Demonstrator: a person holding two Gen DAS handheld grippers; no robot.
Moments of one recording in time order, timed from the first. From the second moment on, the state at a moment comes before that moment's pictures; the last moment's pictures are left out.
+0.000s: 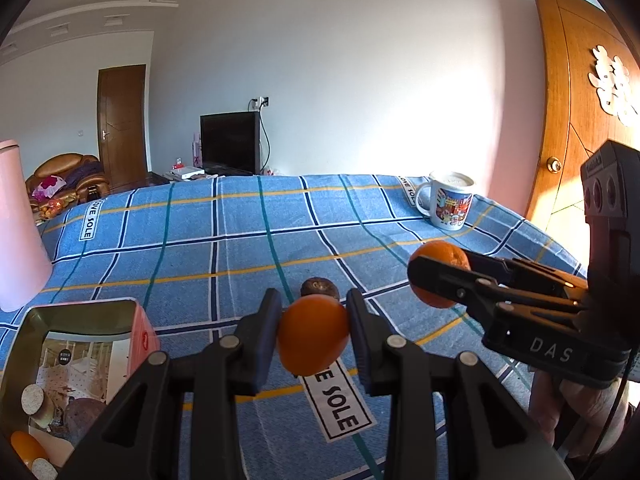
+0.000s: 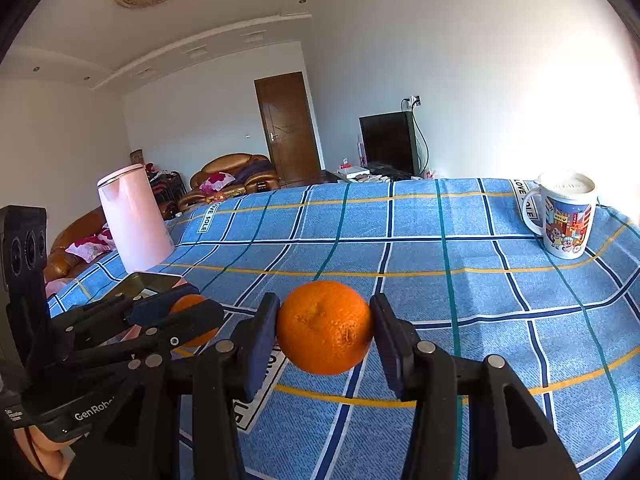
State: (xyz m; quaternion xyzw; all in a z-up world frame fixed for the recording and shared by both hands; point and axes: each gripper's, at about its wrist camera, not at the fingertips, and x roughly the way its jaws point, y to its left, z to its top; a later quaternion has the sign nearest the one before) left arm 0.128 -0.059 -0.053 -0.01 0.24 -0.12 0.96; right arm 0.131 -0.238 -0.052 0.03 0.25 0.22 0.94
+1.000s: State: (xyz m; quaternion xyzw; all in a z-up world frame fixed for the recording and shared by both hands) left arm 0.100 -0.051 -0.043 0.00 0.18 -0.10 0.98; right arm 0.113 -0.234 -0.045 0.02 0.21 0.24 0.95
